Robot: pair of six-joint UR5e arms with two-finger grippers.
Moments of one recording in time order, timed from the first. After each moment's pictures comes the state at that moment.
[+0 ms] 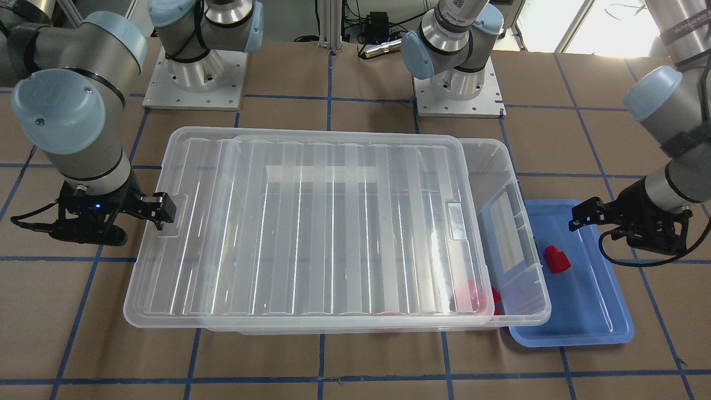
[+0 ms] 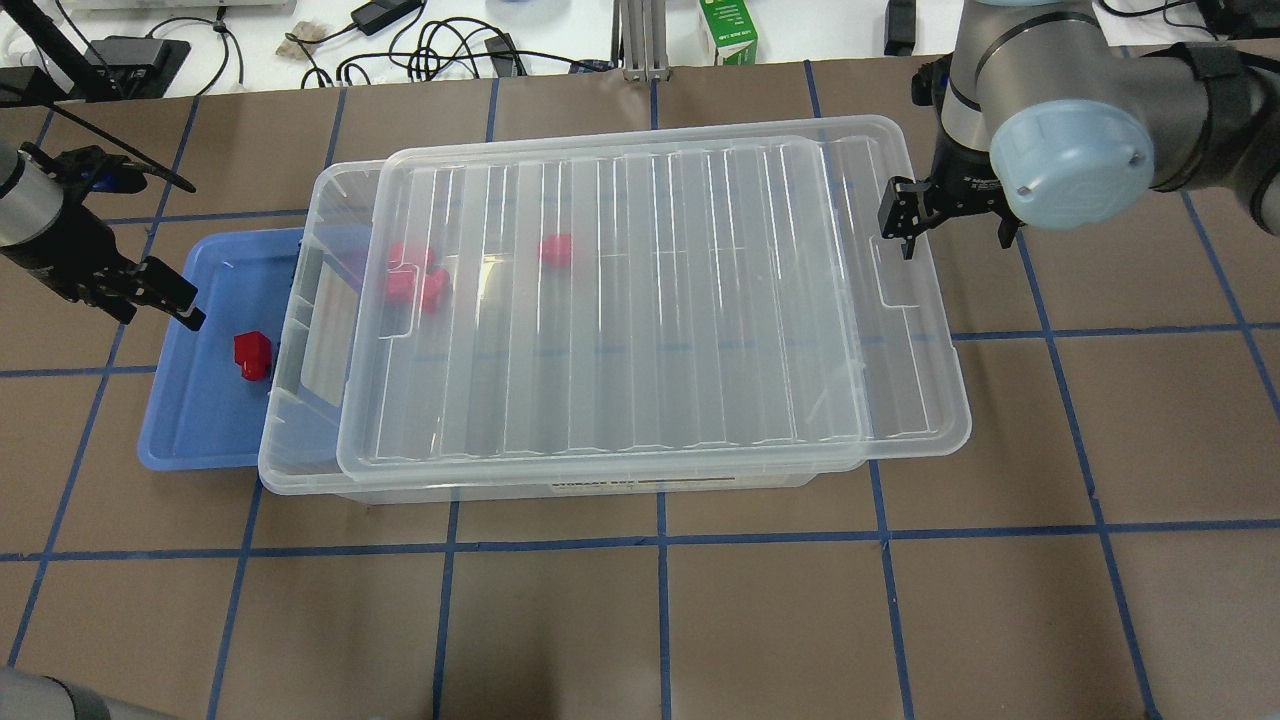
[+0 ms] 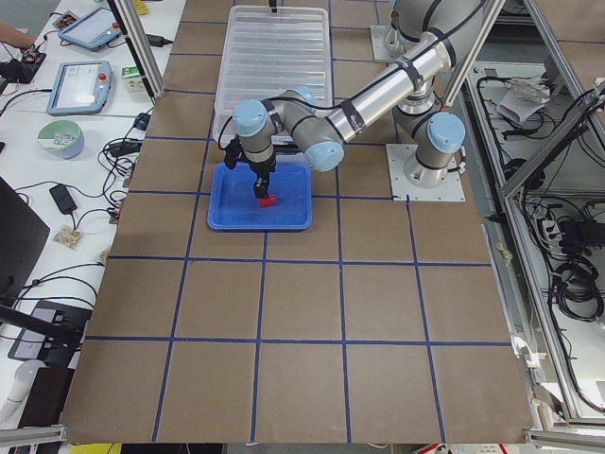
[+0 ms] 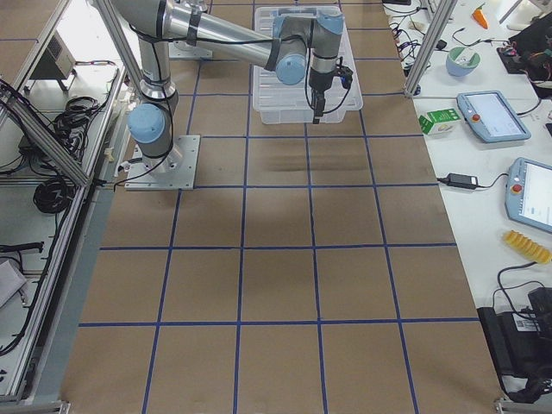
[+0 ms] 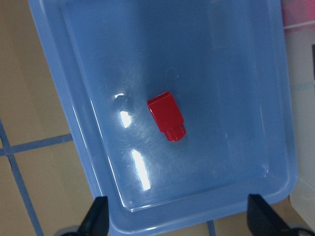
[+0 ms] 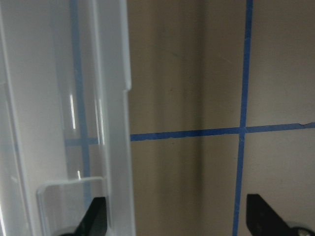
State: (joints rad) left arm -1.04 -1.88 -1.74 -1.20 1.53 0.69; right arm 1.48 -1.35 1.67 -1.86 -1.77 -0.08
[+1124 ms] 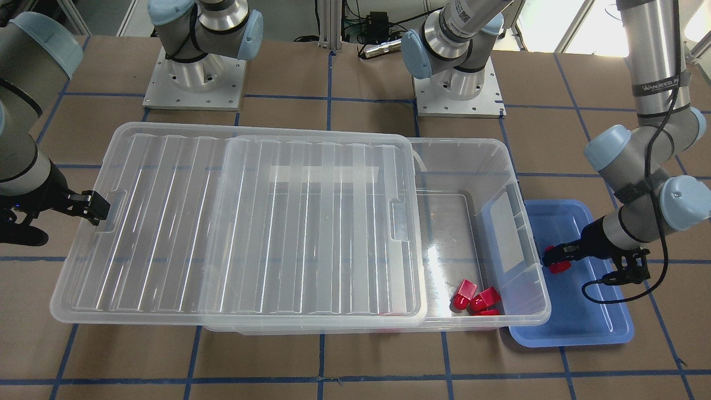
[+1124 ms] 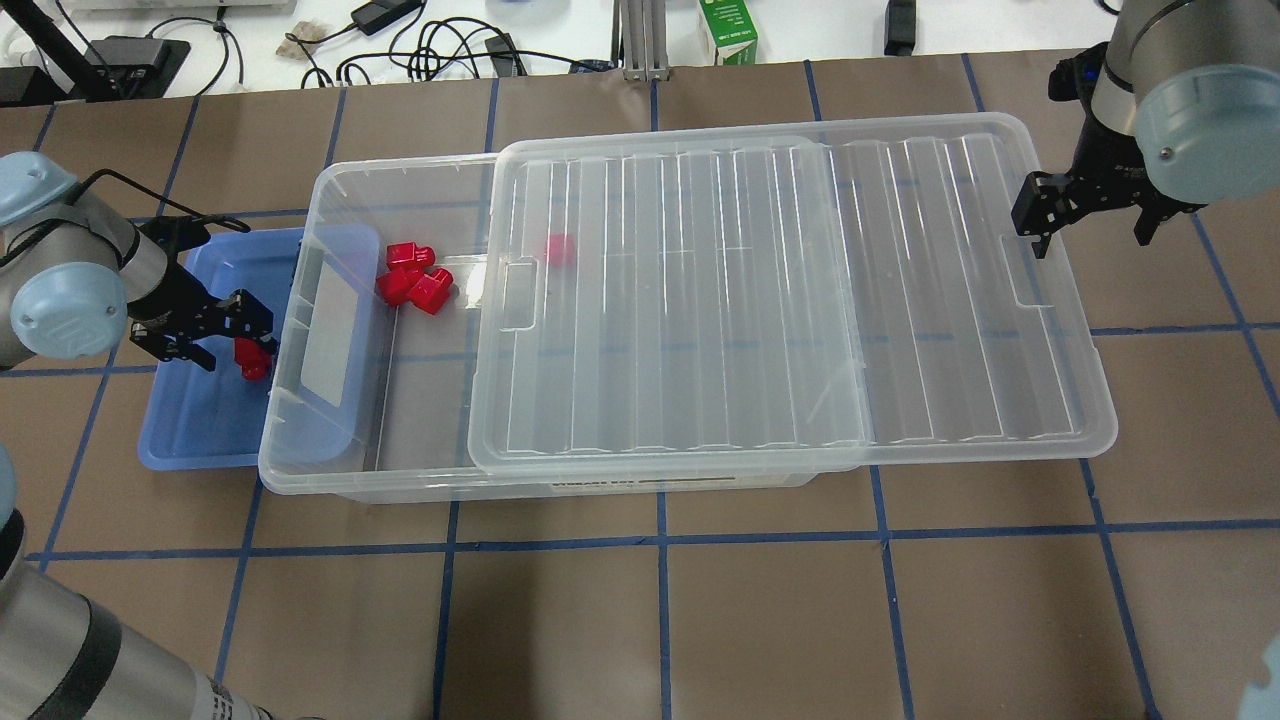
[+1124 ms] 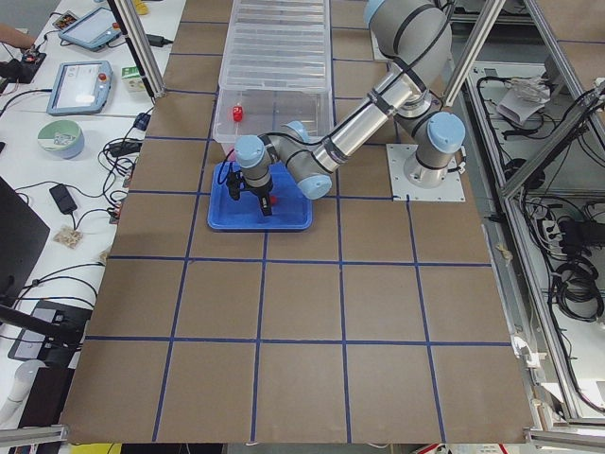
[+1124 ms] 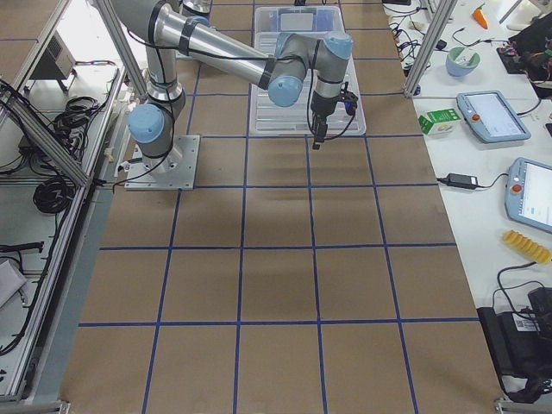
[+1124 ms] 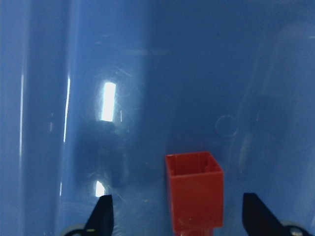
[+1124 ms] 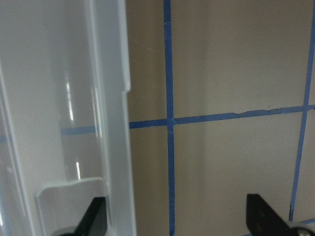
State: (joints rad) left arm -1.06 -2.04 -1.81 -0.98 1.52 0.31; right arm 1.33 -1.35 1.66 -1.84 -1.81 -0.19
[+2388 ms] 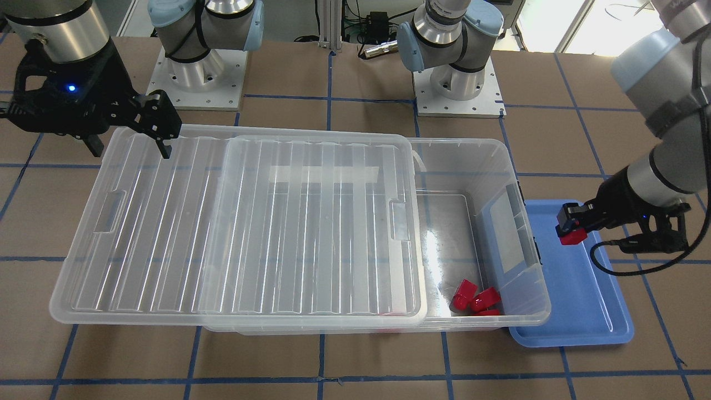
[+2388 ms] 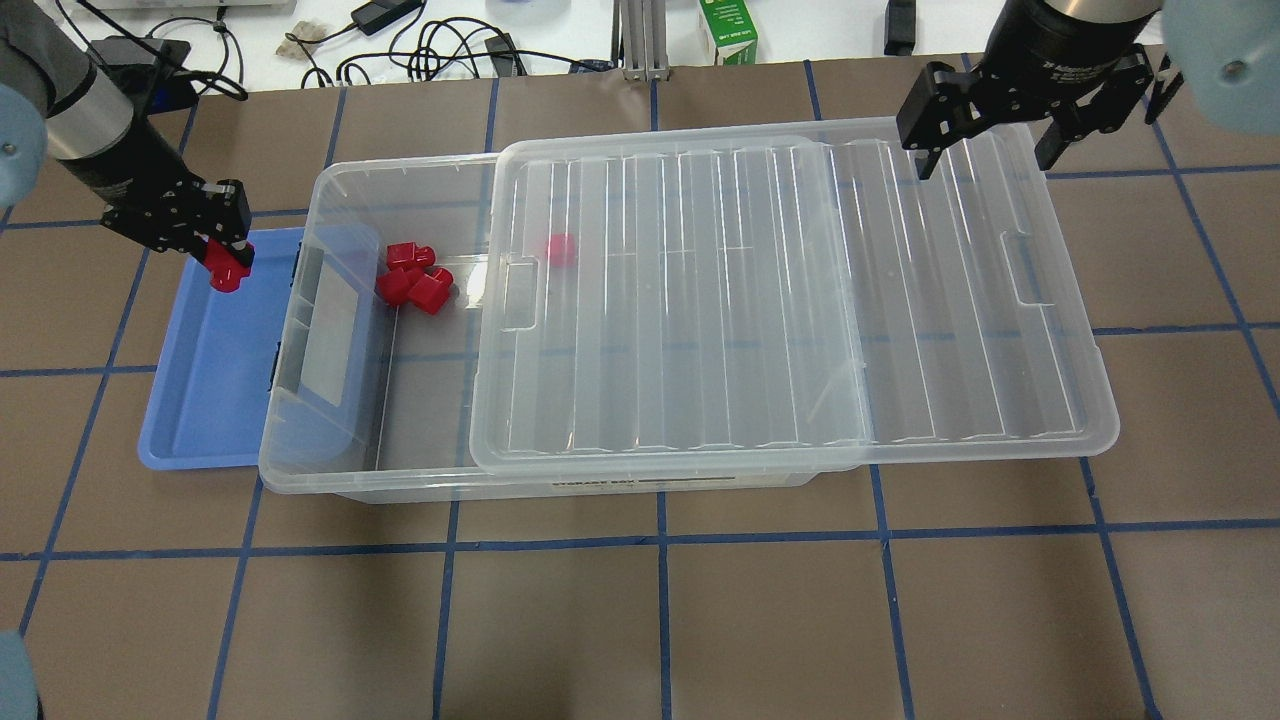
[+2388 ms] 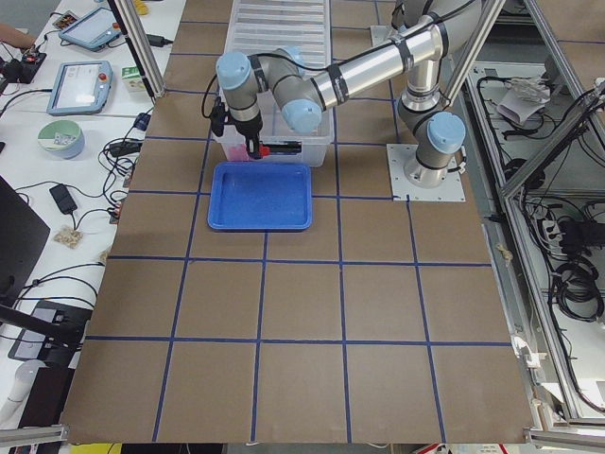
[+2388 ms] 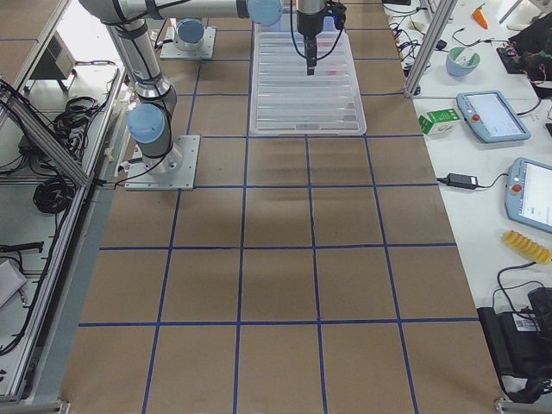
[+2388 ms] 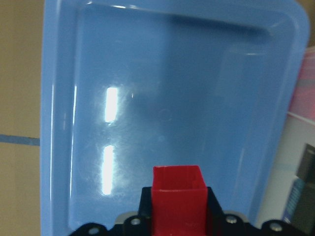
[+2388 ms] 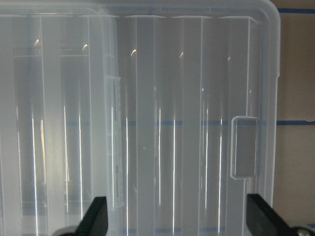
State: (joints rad) left arm -1.27 -1.81 -1.56 -1.44 1.53 0.27; right arm 1.56 -1.54 1.50 -1.62 -1.60 -0.03
